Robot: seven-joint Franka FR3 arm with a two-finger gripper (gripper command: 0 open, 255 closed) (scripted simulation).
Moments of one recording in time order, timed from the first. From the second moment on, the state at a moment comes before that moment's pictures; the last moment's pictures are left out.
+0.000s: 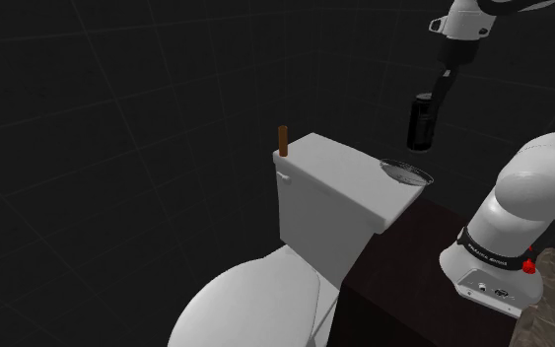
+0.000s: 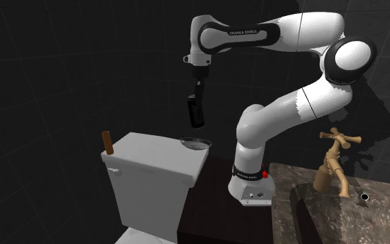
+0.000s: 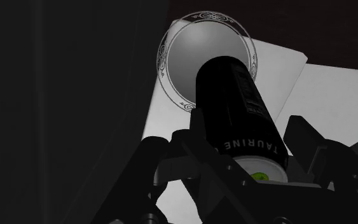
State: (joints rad) arm -0.21 -0.99 -0.22 -2.61 -0.18 1.65 -0.37
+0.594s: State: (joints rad) arm -0.22 -1.00 -0.25 -2.74 -0.21 1.77 -0.37
